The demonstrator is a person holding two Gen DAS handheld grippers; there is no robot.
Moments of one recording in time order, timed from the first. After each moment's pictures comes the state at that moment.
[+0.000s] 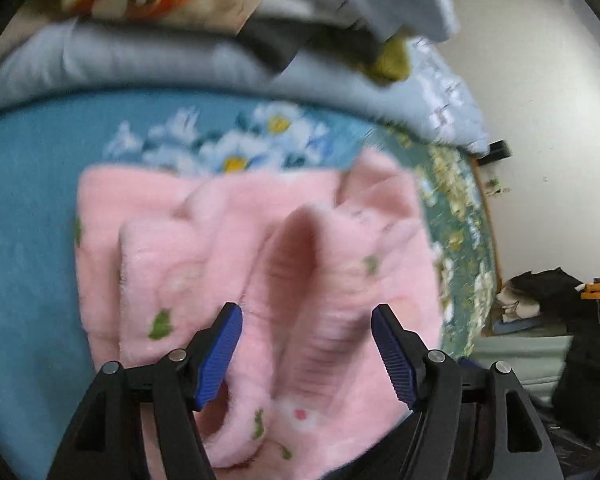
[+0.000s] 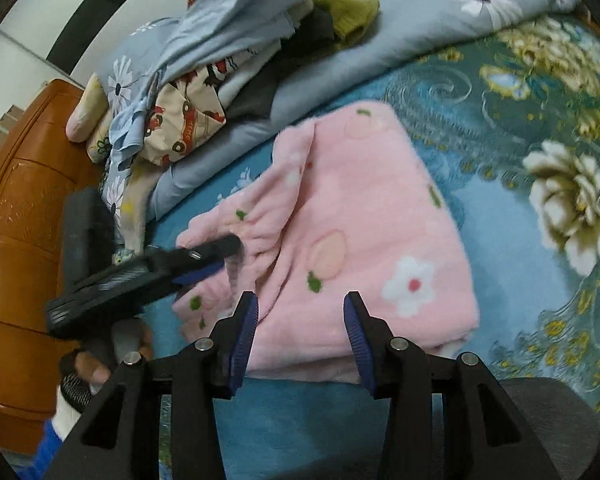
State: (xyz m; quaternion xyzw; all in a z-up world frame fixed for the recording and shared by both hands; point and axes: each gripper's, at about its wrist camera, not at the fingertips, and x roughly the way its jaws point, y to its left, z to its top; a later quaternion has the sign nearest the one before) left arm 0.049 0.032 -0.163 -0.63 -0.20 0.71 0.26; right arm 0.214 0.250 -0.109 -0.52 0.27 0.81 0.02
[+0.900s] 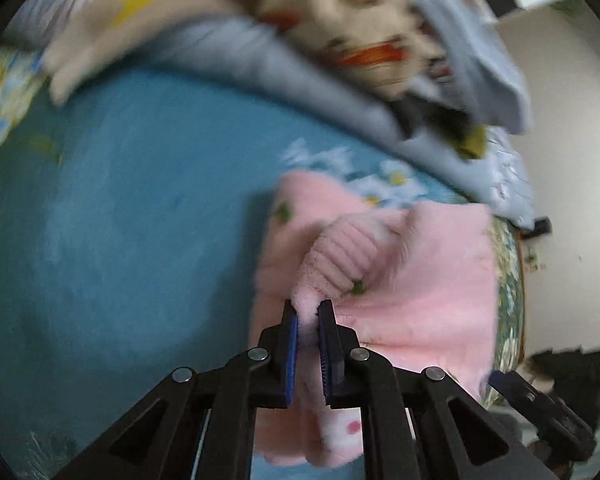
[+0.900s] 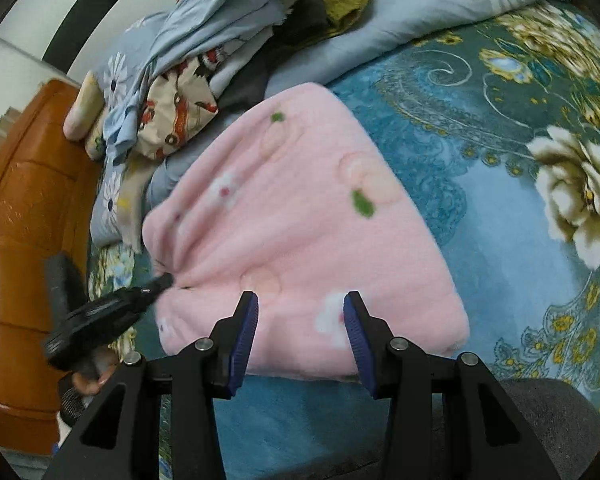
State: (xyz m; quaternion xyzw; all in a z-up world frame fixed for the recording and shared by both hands) left arm 0.080 -0.084 -0.175 -0.60 -0.28 0.74 0.13; right arm 0.208 0.254 -0.125 -0.54 0.29 0.79 0.01
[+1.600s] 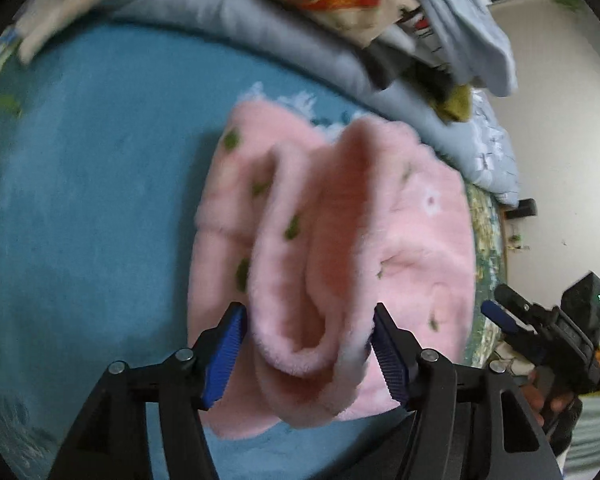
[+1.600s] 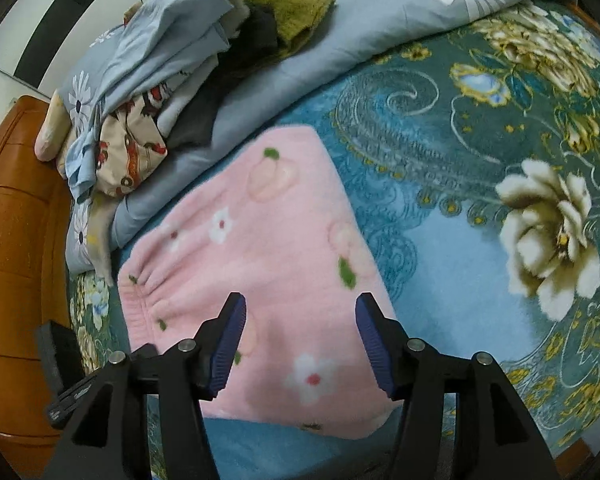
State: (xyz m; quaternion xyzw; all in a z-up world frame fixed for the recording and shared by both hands) left arm 0.101 -0.042 -0.168 -0.62 -0.28 0.71 0.18; right arm 0.175 0.311 -0.133 -0.56 0.29 0.78 0.05
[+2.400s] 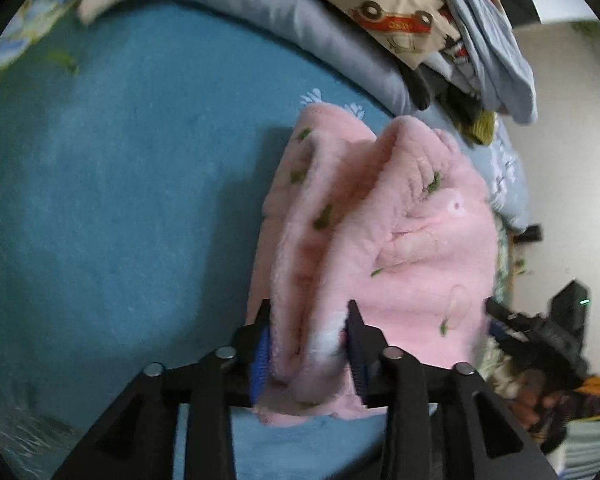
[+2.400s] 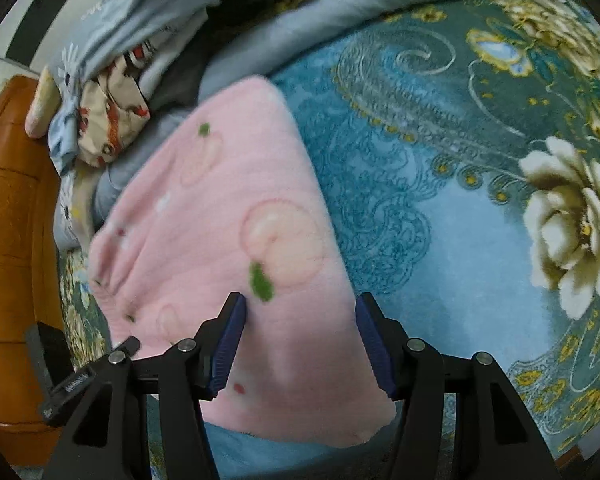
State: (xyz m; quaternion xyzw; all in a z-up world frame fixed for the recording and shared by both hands) left arm 0.125 -0.090 -0.180 -0.62 -0.31 0.71 0.14; right arm 0.159 0.305 -0.169 -0.61 0.28 0.74 0.02
